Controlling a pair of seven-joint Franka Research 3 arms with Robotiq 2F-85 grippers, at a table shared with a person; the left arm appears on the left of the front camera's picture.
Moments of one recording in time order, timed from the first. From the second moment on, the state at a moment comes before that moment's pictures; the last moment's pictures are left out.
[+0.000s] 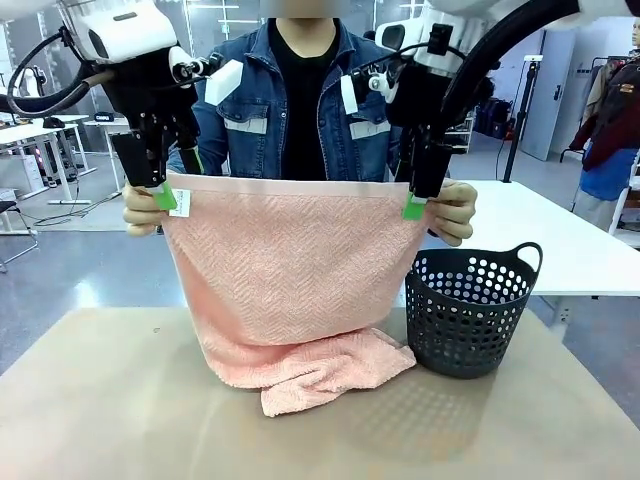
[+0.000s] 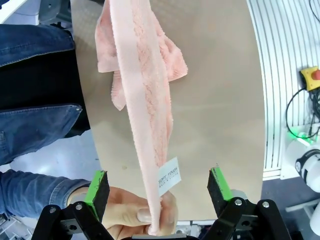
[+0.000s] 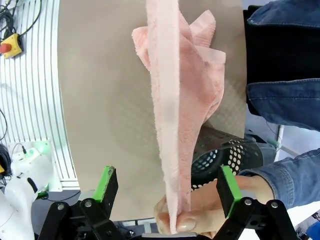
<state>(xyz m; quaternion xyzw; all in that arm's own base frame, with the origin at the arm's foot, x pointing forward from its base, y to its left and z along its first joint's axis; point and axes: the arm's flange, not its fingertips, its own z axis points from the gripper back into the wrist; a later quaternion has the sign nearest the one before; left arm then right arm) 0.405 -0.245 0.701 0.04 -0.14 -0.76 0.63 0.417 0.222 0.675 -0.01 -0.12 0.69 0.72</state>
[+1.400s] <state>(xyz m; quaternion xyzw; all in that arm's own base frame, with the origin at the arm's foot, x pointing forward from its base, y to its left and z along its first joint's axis) 0.424 -0.245 0.678 0.02 -0.12 -0.75 0.65 0.427 0.223 0.652 0.00 -0.11 0.68 0.72</state>
